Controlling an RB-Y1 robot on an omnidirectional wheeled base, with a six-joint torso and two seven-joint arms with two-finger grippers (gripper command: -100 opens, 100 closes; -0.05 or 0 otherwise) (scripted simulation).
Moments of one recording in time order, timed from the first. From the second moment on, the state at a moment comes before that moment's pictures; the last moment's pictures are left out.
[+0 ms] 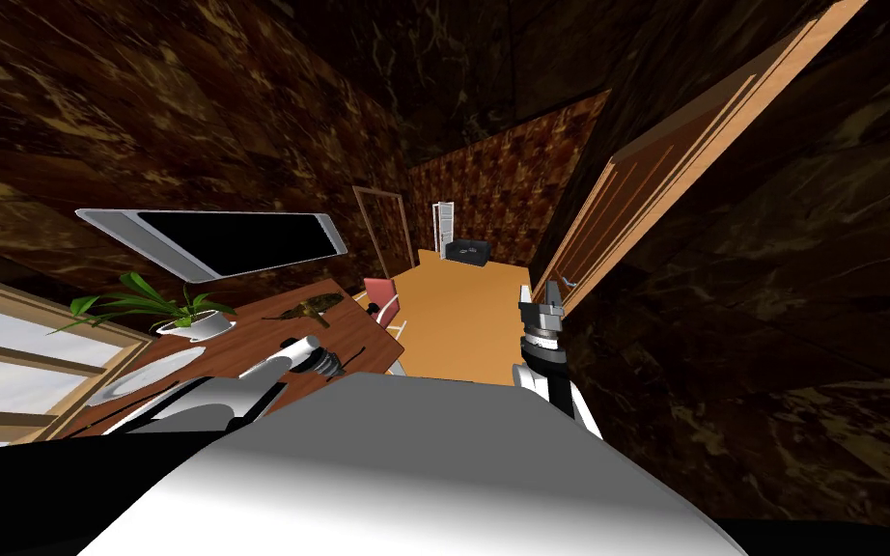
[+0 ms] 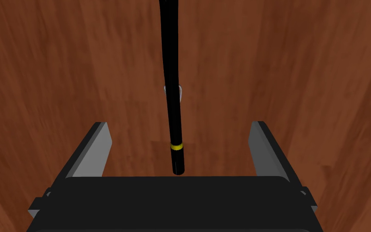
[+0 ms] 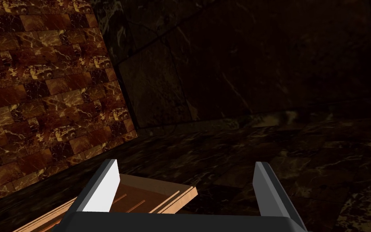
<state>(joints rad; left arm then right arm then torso) -0.18 0.82 0.00 -0.46 1.13 0.93 0.16 0.49 -0.02 -0.03 -2.21 0.07 -0.64 -0.14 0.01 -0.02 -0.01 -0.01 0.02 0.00</state>
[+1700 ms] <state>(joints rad) -0.16 0.78 0.07 -0.56 1.02 0.99 0.27 0.48 -0.02 -0.03 -2.21 0.07 -0.64 -0.14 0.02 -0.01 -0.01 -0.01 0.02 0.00</state>
